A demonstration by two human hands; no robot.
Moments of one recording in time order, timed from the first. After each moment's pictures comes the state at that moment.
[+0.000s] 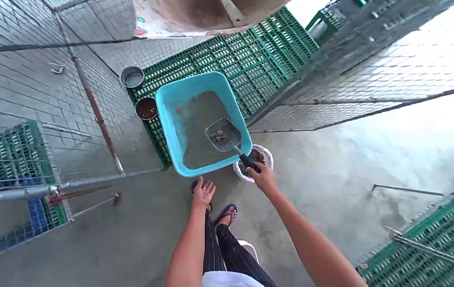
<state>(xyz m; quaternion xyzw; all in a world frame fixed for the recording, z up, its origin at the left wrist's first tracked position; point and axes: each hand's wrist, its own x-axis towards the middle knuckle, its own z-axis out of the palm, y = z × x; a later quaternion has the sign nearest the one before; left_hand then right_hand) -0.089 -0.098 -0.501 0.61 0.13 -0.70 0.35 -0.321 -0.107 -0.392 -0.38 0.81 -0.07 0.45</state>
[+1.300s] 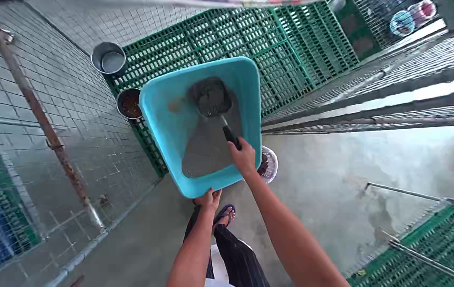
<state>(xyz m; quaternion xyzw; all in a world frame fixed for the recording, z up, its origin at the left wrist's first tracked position) -0.117 -0.132 -0.592 0.62 0.26 -0.65 0.35 -0.243 -0.272 -0.430 -0.35 0.82 -0.13 0.43</state>
